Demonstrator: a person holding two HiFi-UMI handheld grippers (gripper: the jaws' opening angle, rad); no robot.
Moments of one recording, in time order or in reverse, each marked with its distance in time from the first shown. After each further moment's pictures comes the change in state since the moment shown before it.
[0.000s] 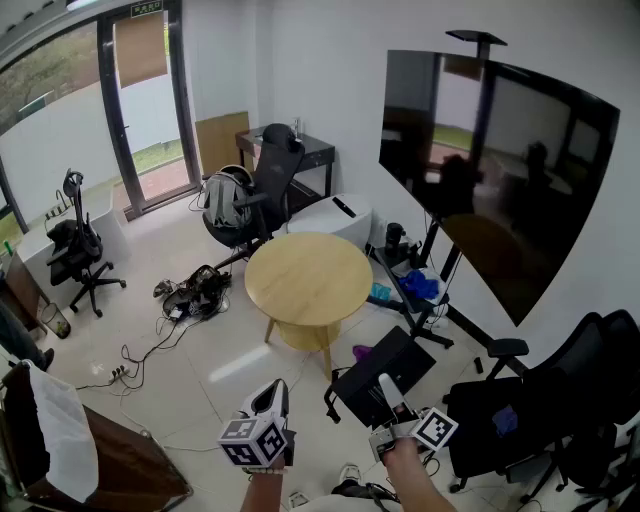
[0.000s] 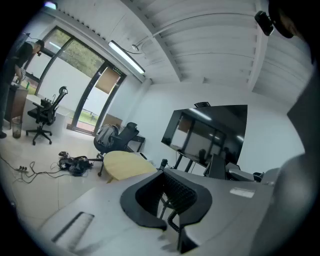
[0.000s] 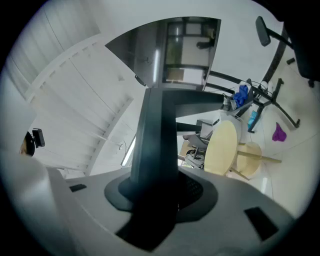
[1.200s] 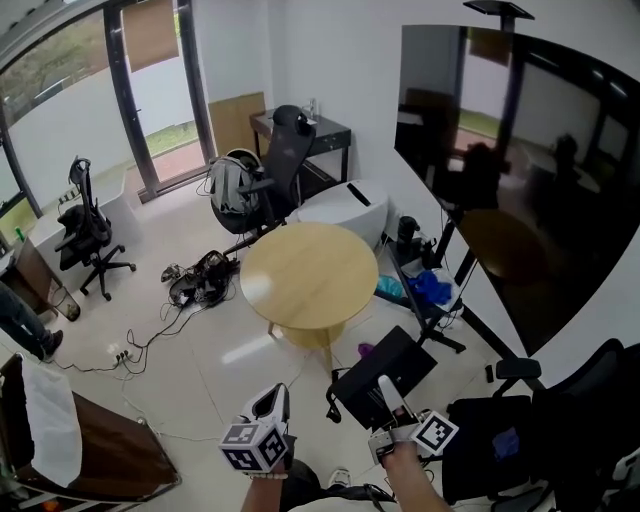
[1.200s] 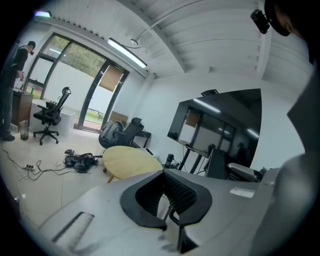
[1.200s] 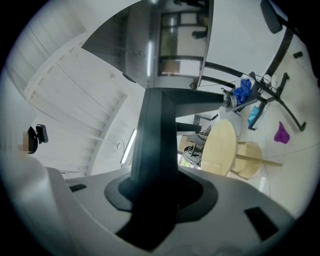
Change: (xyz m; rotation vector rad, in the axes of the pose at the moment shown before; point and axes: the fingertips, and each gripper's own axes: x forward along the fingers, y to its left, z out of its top) left arm 0.087 -0.025 -0.028 0.012 0.040 0.108; right arm 0.042 -0.069 0.070 0.048 0.088 0.010
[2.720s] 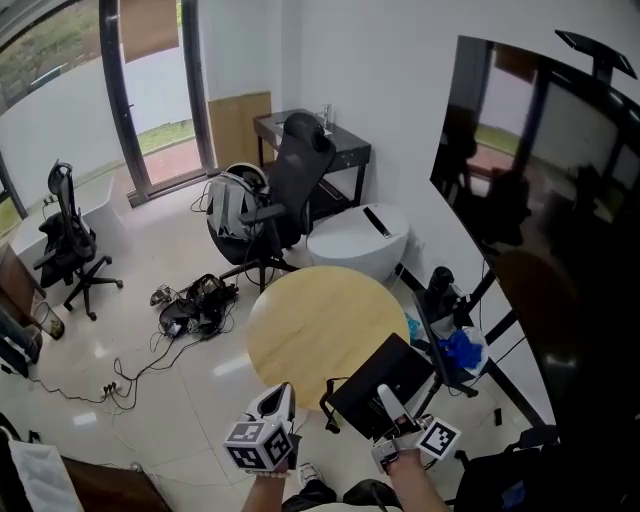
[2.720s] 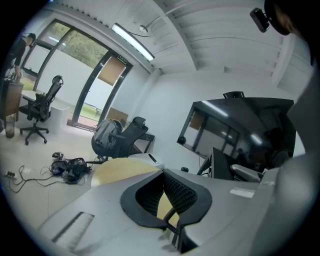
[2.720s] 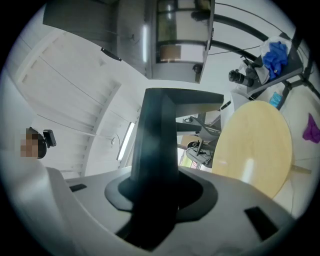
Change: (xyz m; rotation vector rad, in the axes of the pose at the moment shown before) left arm 0.226 0.140 0.125 -0.045 0.009 -0.025; right arm 0.276 -0.057 0.031 -0.004 0.098 0.033
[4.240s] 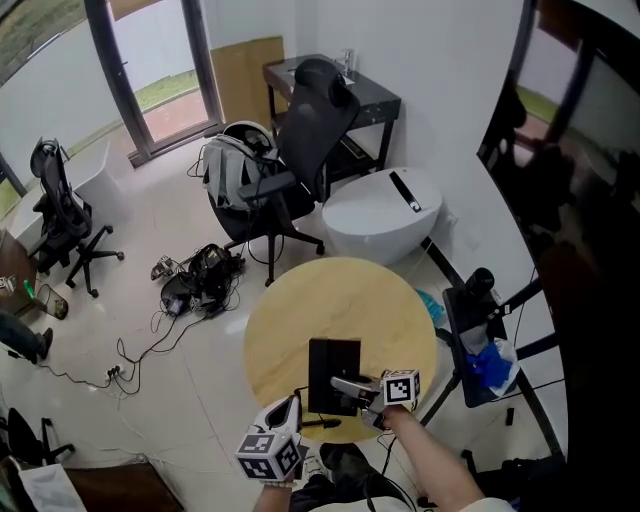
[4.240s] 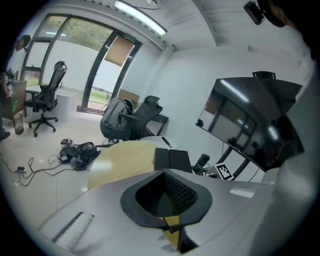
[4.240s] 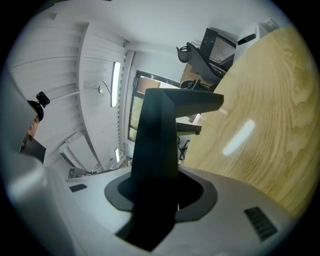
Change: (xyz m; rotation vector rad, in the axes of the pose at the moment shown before) left arm 0.124 0.075 -0.049 -0.066 0.213 0.135; right arm 0.172 -0.228 -0.080 -0.042 0.806 0.084
